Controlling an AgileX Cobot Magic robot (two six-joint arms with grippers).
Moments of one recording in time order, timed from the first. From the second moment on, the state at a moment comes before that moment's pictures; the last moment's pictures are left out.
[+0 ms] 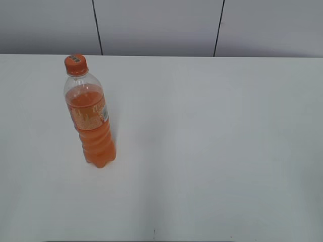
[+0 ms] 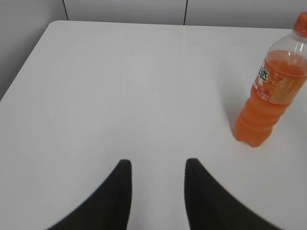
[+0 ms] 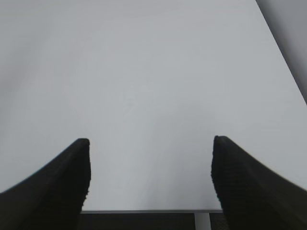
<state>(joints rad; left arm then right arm) 0.04 -0.01 -0.53 0.00 1.07 -0.04 0.04 -0.01 -0.51 0.04 1.09 -0.03</state>
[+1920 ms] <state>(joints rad) 0.04 -0.01 -0.53 0.00 1.07 -0.04 0.04 -0.01 -0.51 0.04 1.09 -0.03</state>
